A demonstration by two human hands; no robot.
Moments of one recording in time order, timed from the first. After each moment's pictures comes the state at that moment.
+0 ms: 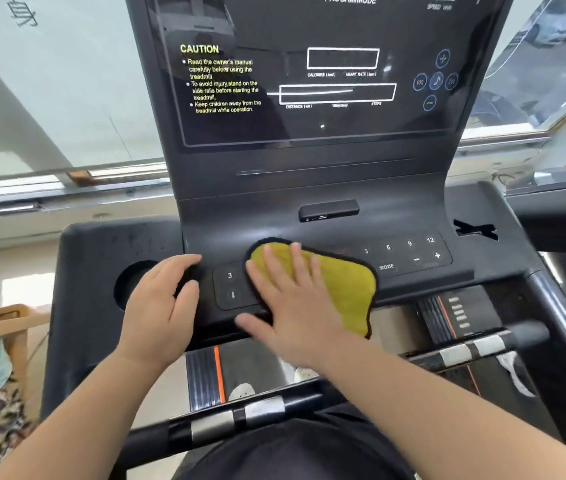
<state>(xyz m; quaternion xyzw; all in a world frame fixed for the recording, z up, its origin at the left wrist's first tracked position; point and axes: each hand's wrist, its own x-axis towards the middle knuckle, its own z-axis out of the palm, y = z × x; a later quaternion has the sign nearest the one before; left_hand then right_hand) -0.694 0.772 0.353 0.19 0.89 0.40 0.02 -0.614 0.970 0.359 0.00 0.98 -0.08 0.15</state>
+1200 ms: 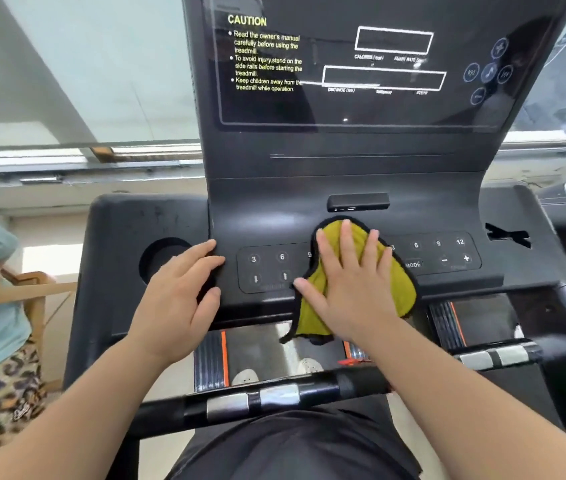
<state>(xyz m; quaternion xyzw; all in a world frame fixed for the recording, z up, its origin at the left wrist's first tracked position) -0.688 0.742 0.337 0.27 0.91 0.29 0.09 -0.613 1.007 0.348 0.14 0.98 0.01 0.14</state>
